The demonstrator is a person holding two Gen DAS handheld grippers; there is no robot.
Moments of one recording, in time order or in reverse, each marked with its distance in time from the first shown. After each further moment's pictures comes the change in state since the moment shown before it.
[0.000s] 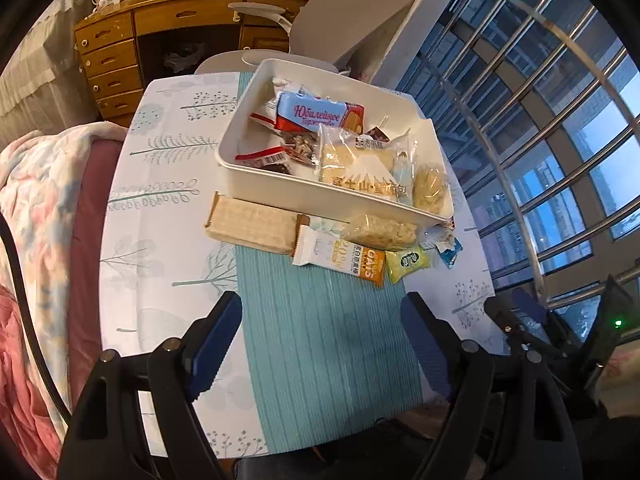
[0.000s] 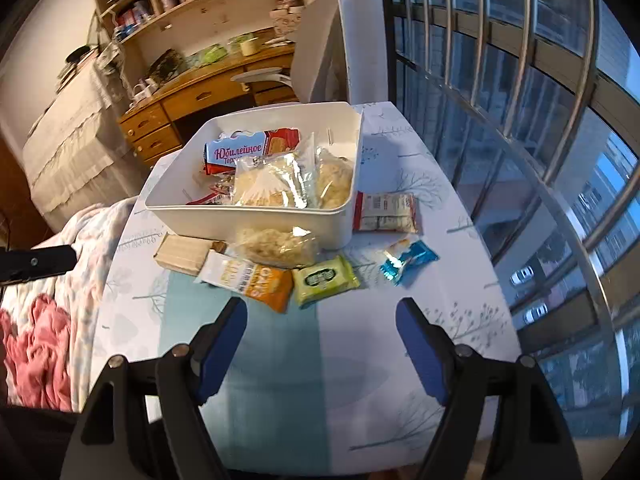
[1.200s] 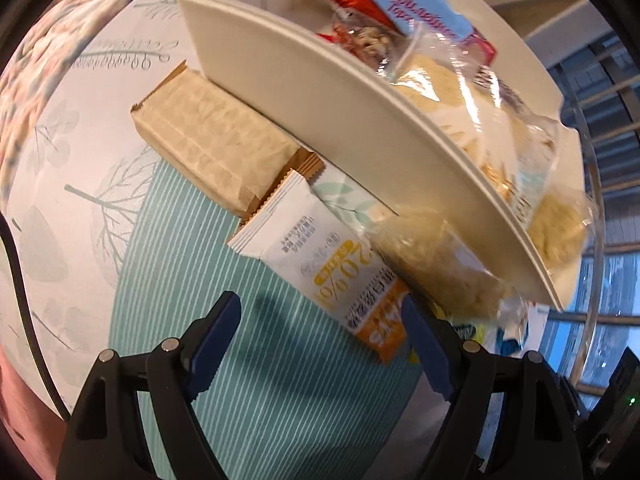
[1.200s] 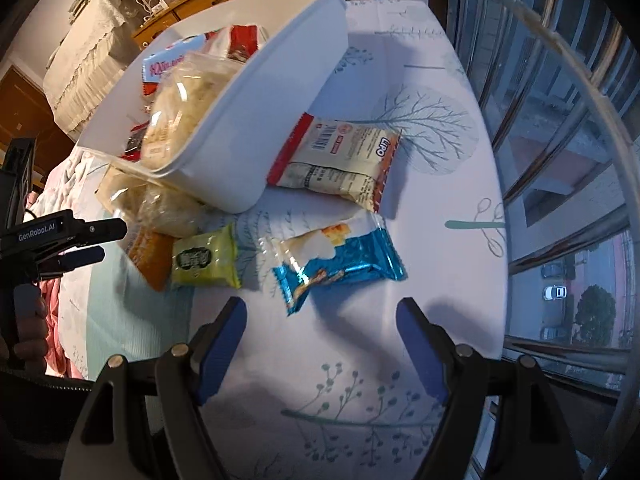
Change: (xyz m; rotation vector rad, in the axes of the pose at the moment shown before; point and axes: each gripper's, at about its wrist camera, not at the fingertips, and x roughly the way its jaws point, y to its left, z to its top) left arm 0.193 -0.017 0.001 -0.482 0.164 0.157; right arm 0.149 -0.107 0.037 -0.140 0.376 0.160
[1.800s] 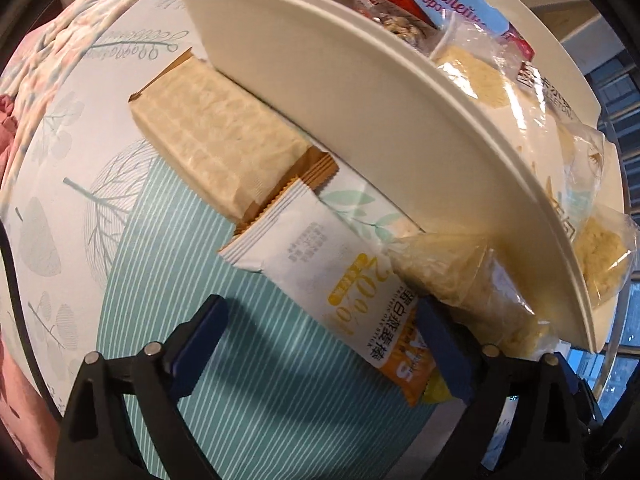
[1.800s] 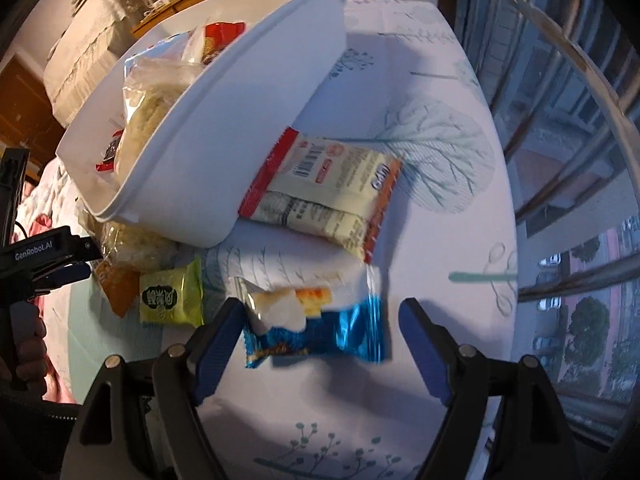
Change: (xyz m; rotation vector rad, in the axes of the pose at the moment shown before) left arm 0.035 -0.008 -0.002 -0.052 -0.027 0.092; right arm 0.028 -0.015 0.033 -0.051 -0.019 -0.023
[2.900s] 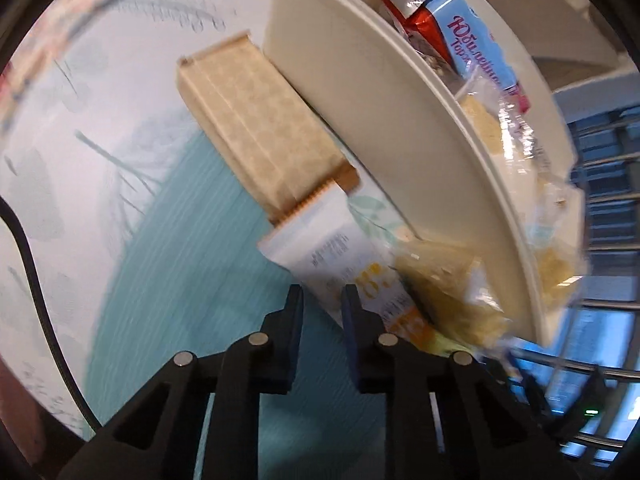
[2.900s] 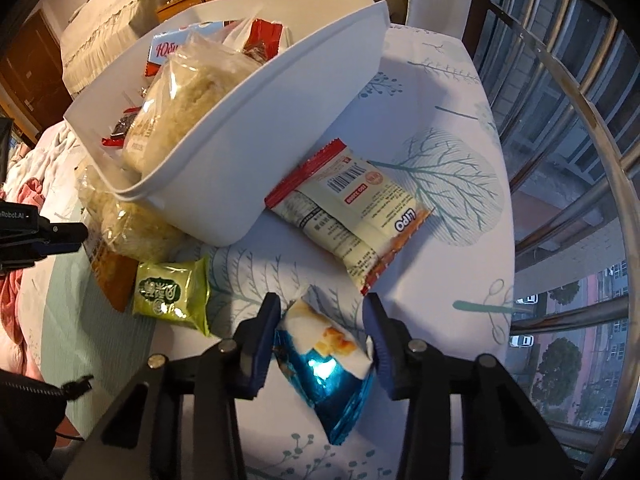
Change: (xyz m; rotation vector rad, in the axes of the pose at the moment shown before) left arm -0.020 0.071 -0.003 -0.148 0.046 -0.242; right arm 0.000 0.032 0.001 -0.125 -0.054 -0.070
